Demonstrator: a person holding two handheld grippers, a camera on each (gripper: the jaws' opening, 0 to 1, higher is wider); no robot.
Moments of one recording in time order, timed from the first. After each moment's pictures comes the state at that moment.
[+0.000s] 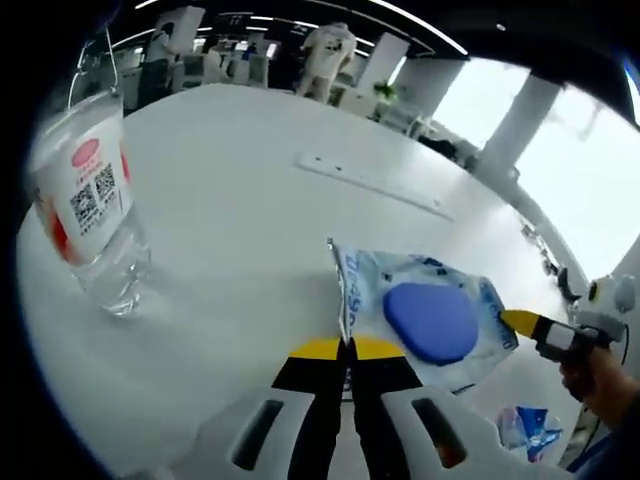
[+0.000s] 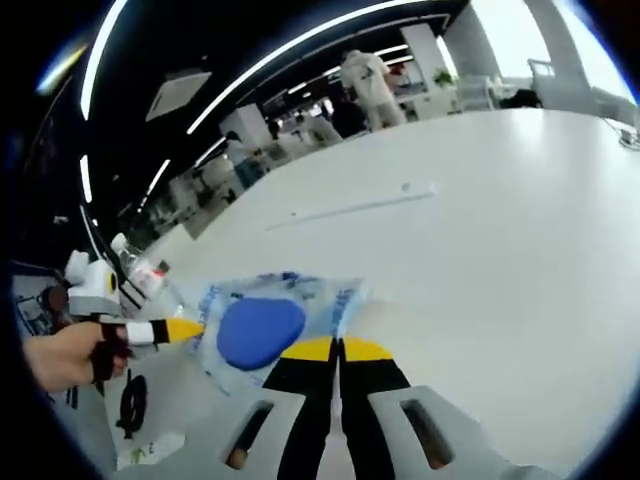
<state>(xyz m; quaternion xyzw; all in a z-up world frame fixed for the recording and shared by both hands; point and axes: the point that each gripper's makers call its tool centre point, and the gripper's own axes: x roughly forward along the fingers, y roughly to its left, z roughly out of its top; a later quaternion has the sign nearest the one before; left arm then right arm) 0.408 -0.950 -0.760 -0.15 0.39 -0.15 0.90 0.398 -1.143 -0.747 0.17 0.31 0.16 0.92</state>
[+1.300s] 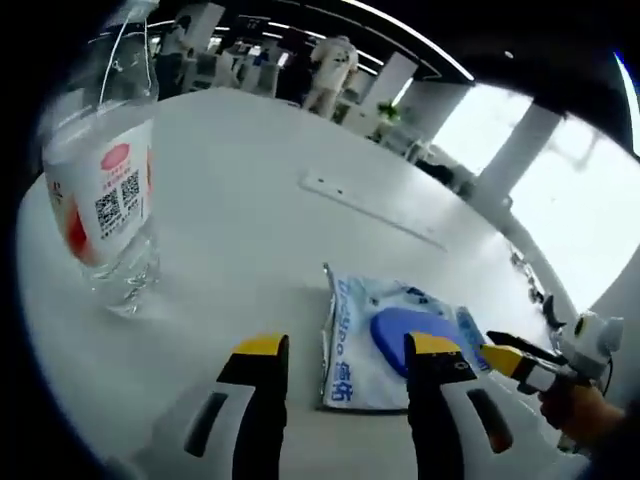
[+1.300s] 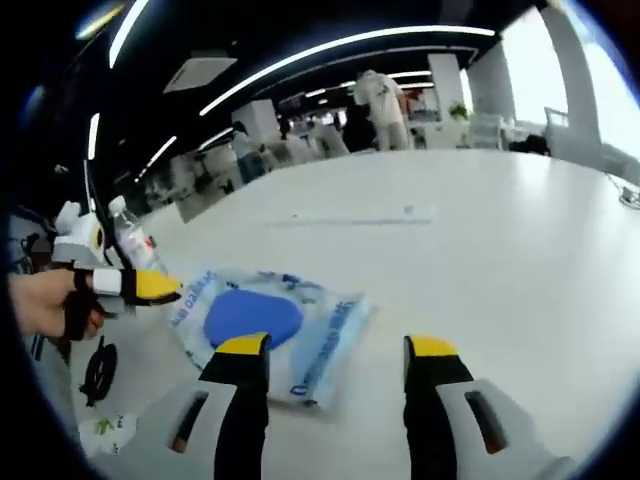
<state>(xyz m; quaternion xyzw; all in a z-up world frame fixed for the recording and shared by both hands) 0.412 -0.957 -0.730 -0.23 0.33 -0.18 0.90 0.389 -1.150 -0.725 0.07 0.27 0.16 0.95</state>
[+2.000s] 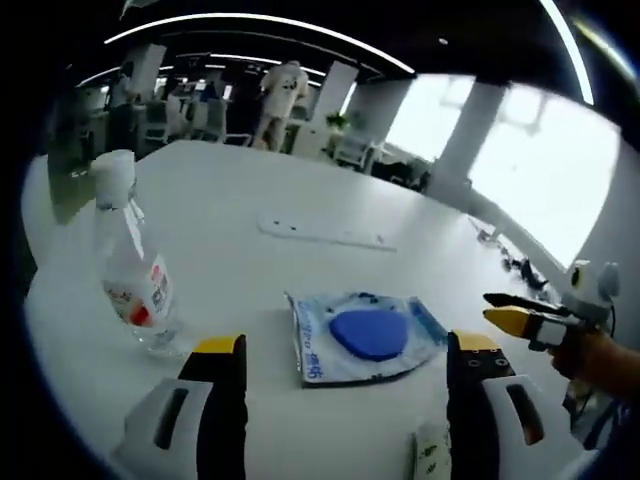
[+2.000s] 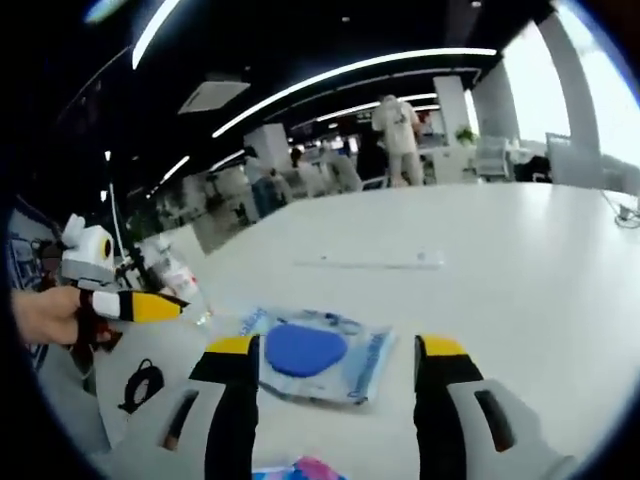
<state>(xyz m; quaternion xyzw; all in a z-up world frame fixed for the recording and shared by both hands) 0.363 -0.939 -0.656 -0.11 0.30 -0.23 0.92 0.351 -1.132 -0.652 0.08 0.22 0.18 0.96</state>
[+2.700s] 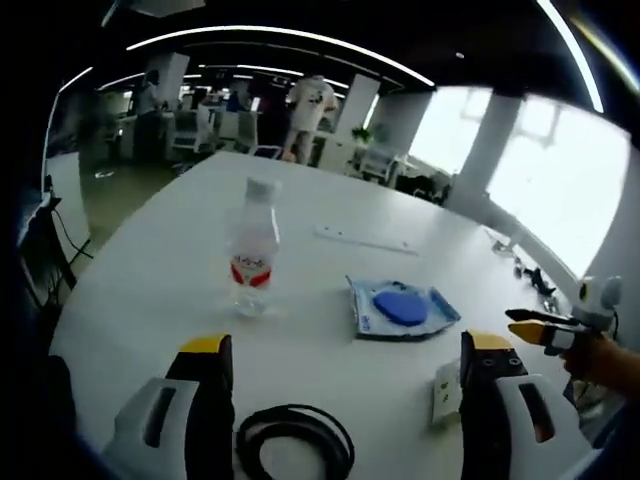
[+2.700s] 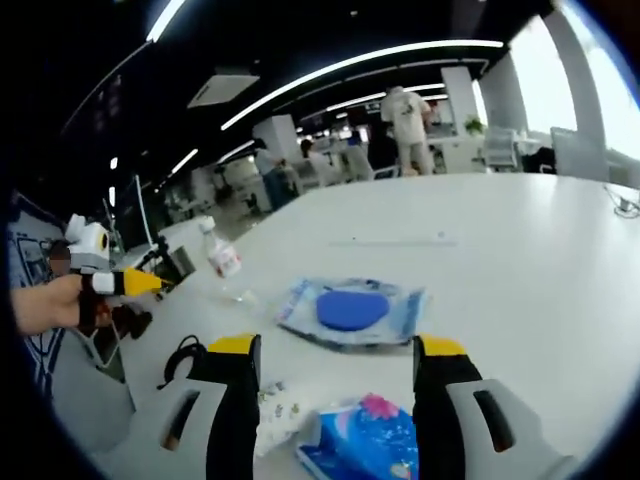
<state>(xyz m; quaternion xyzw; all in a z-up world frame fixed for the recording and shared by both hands) 0.293 -0.837 -0.631 -0.13 0.29 -0.18 0.93 0.278 -1.098 -0.650 0.09 0.25 0.20 0.94</state>
